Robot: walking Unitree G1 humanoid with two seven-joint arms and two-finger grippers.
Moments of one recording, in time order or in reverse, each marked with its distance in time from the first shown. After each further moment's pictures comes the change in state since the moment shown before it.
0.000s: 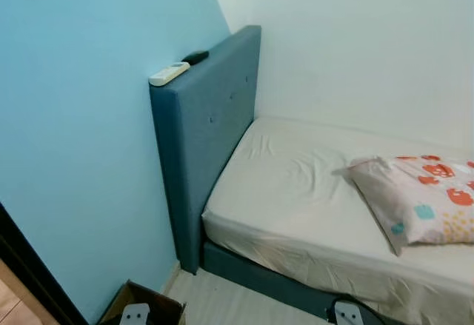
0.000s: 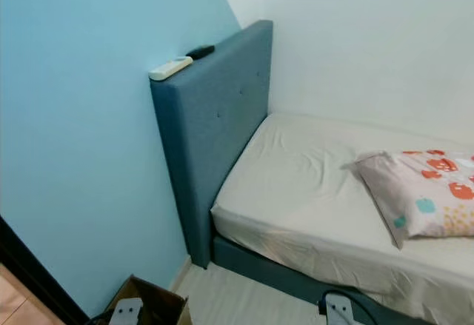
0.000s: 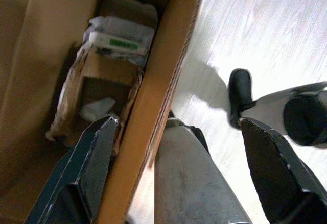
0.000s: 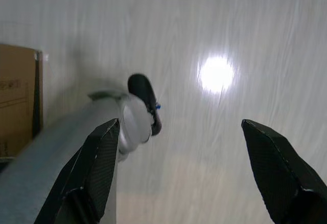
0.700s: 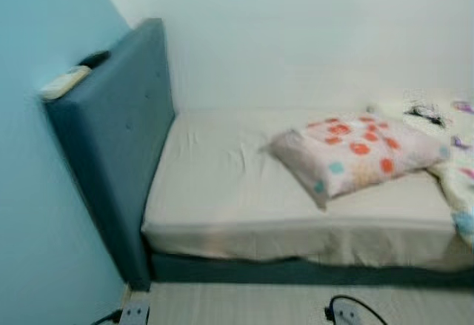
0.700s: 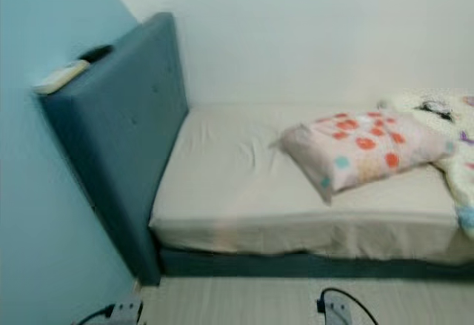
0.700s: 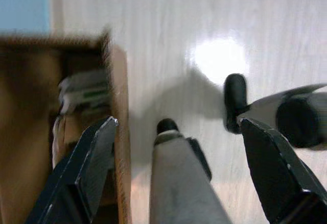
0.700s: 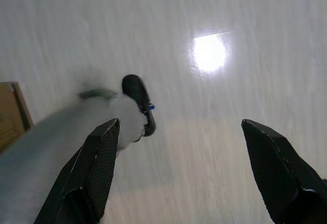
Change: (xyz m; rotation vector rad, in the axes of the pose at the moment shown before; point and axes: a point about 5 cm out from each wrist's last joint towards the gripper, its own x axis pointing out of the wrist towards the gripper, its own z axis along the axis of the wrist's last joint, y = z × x) left arm 0.002 -0.005 0.011 0.012 -0.025 -0.009; right arm 0.000 -0.004 0.001 -0.010 0.000 -0.008
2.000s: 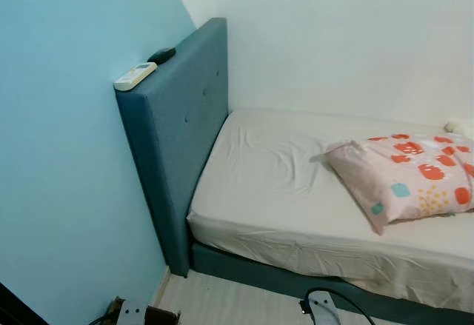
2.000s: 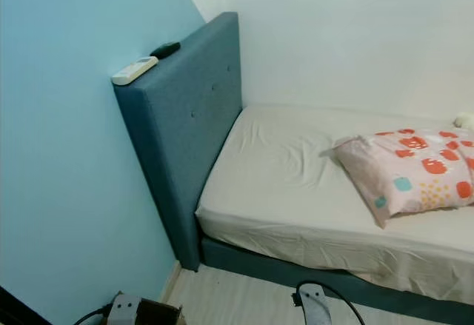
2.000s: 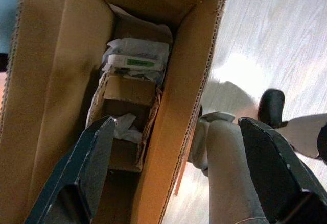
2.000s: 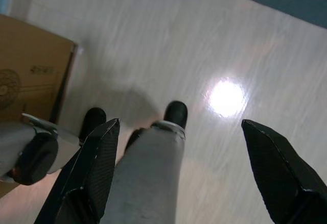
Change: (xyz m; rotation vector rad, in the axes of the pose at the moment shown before) left arm -0.002 0.009 -0.004 0.009 0.004 0.070; right arm 0.000 0.034 0.018 -0.244 -0.075 0.174
